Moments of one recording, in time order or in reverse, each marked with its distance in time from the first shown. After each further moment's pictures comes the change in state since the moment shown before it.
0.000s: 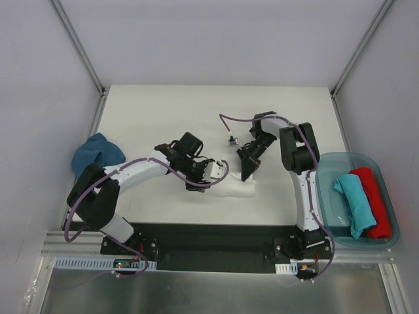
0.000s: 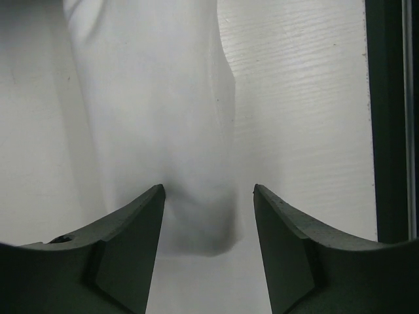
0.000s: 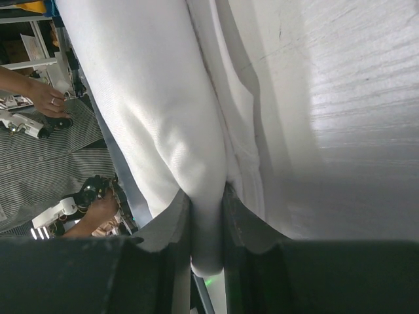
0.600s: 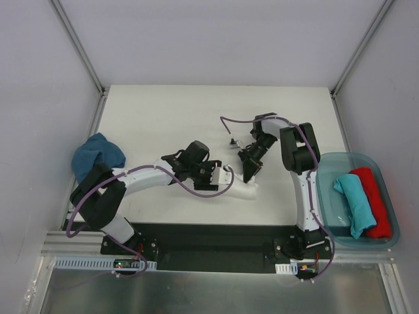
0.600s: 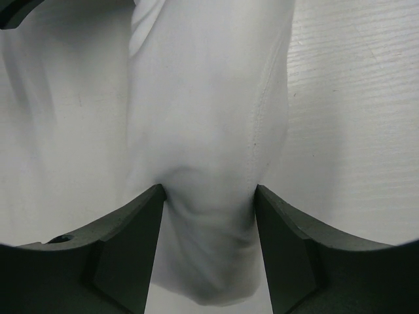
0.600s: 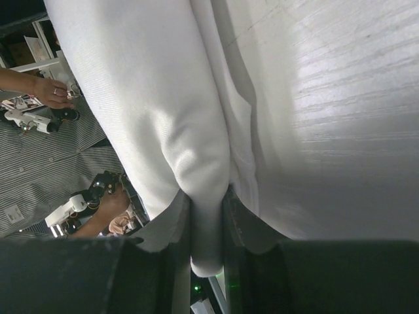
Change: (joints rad) left arm -0.106 0.032 -0.122 0.355 -0.205 -0.035; right arm 0.000 -0.003 -0.021 -0.005 0.050 0.050
